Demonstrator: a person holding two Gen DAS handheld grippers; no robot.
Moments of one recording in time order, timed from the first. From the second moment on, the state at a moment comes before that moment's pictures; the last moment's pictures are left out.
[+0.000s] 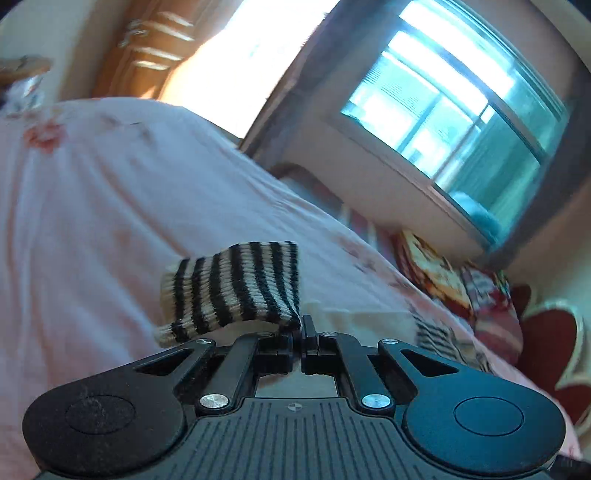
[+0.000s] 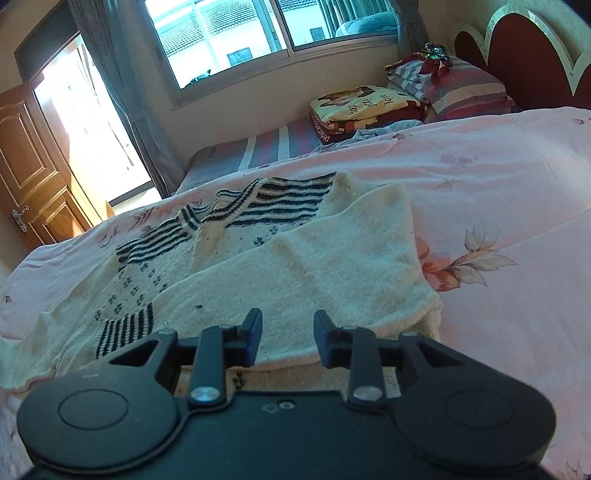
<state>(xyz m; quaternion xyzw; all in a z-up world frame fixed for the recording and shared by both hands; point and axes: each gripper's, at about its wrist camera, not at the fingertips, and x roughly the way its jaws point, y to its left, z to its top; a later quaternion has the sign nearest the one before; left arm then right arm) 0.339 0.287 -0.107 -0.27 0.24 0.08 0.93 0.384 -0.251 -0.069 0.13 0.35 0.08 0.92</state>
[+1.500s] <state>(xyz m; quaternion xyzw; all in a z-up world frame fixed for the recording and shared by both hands) 0.352 0.153 -0.134 -0.08 0.33 0.04 0.94 0.394 -0.139 -0.053 0.04 0.32 0.17 0.93</state>
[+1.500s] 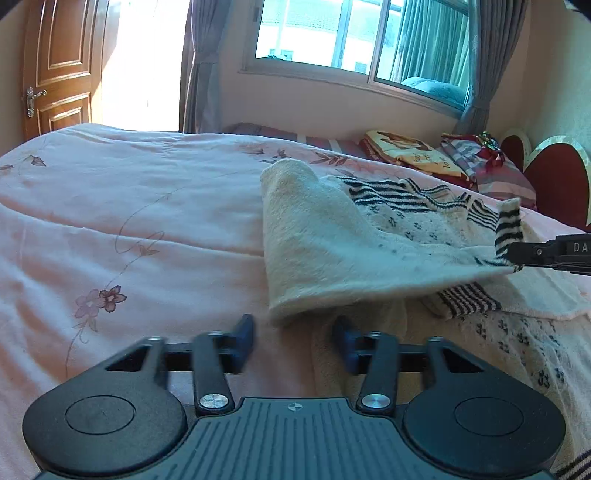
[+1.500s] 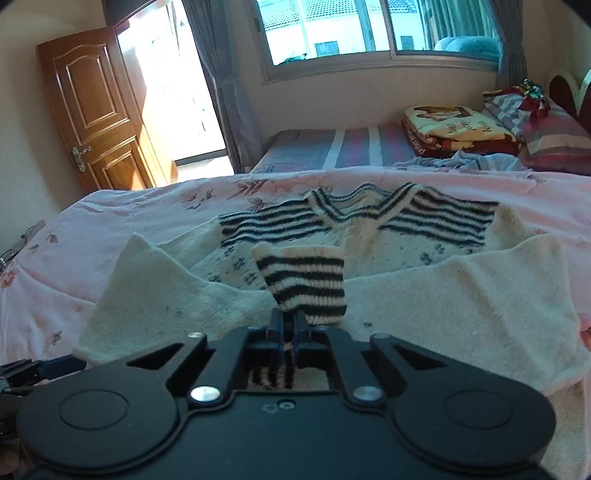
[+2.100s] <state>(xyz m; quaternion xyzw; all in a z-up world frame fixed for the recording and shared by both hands) 0.375 0.153 -0.136 -0.08 0.32 0.00 0.95 0.398 -0.233 -0.085 0.20 0.35 0.09 0.91</state>
